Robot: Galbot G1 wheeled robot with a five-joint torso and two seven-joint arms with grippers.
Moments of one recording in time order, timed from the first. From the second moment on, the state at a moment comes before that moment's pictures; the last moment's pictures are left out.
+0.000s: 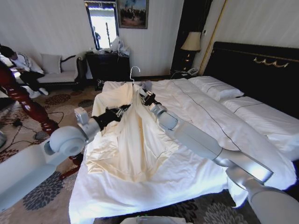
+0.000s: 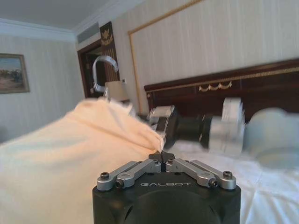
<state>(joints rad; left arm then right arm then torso) 0.68 -0.41 -0.05 -2.19 -1.04 0.19 -0.06 -0.13 1.05 -0.45 1.58 0.09 -0.27 0.20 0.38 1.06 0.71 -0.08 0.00</state>
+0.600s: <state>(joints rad) 0.81 -0.43 -0.18 -2.23 -1.02 0.18 -0.15 -0.14 1.07 -0.45 1.59 0.02 -0.23 0.21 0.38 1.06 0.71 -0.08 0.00</state>
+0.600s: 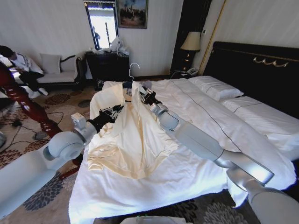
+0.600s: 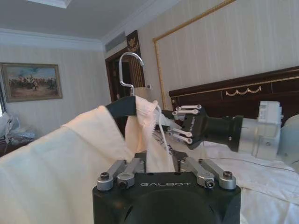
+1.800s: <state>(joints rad) 0.94 -0.23 -0.59 -2.00 -1.15 0.17 0.04 -0.21 1.06 -0.37 1.64 -0.14 -0.10 0.26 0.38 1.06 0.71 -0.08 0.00</state>
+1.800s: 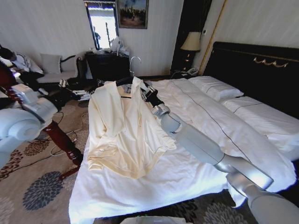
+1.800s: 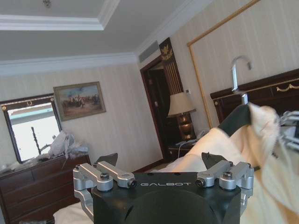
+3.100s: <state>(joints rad) 0.88 -0.24 -0.46 -1.95 -1.14 0.15 0.10 -0.17 1.18 -0.47 1.65 -0.27 -0.06 0.21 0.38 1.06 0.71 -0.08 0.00</state>
